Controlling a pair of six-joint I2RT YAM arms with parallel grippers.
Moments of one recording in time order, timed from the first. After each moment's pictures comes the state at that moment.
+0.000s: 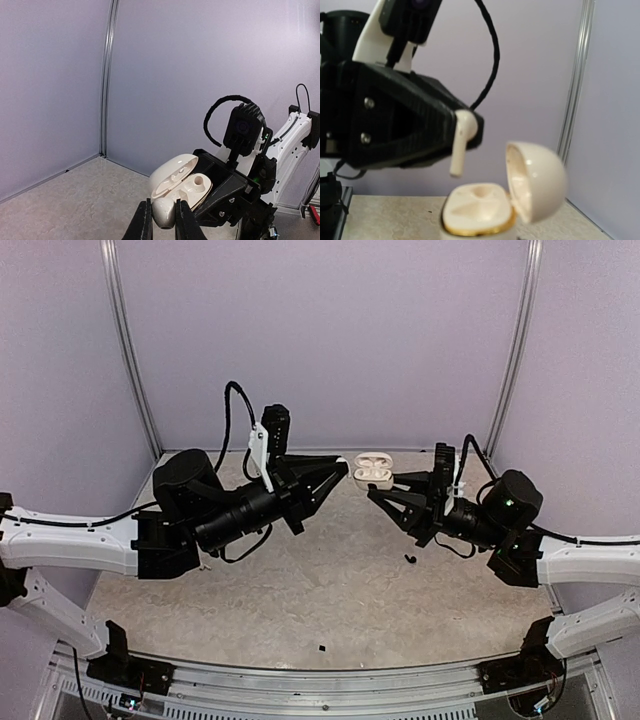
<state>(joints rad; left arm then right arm) -1.18 1.35 0.96 0.60 -0.09 -0.10 0.88 1.13 0.59 0.83 -0.42 -0.05</state>
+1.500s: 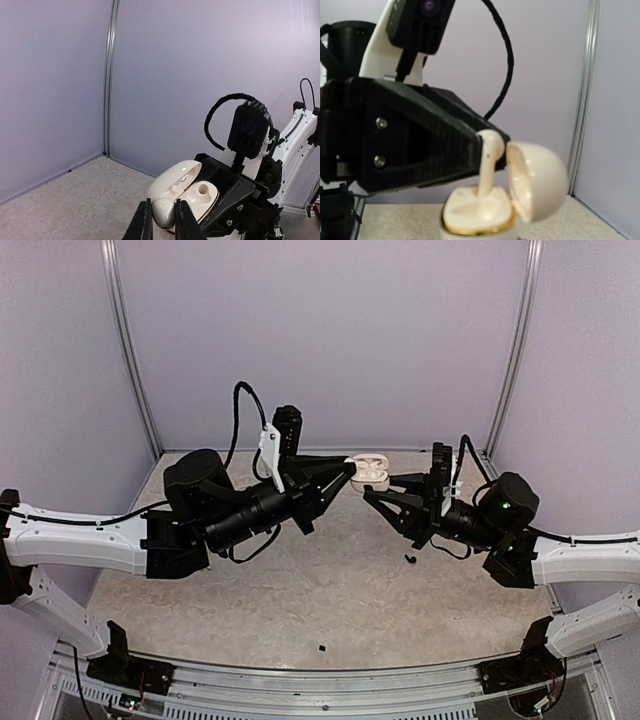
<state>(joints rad) -1.18 1.40 0.99 0.60 -0.11 -0.08 0.90 1.16 0.59 0.89 -0.43 0.00</state>
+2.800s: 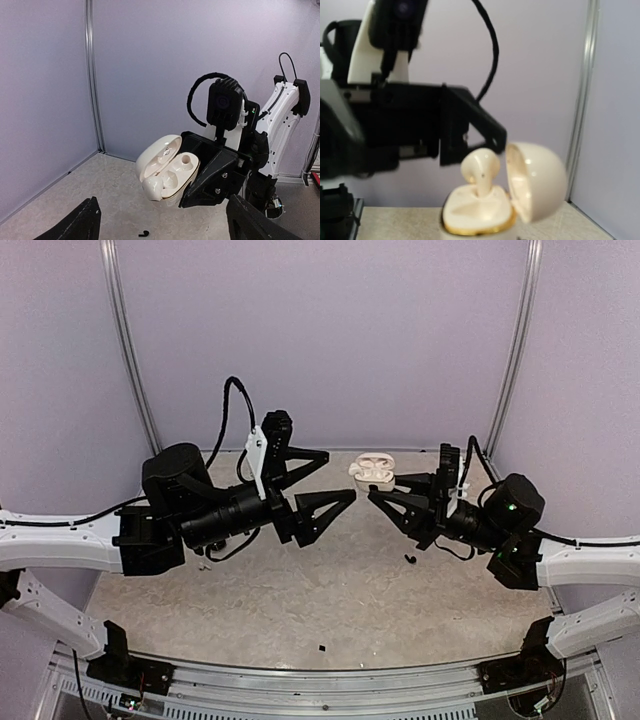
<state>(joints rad) -1.18 1.31 0.98 0.46 -0.02 0.01 0.90 1.13 0.58 0.89 -0.42 -0.02</state>
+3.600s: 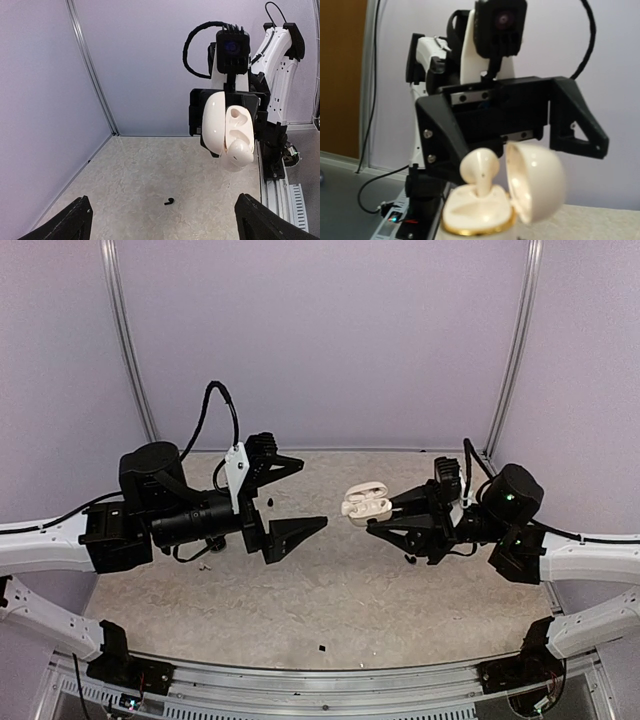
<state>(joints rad) -1.15 1.14 0.94 0.18 0.05 0.25 0.89 1.12 0.63 0.77 -0.76 0.02</state>
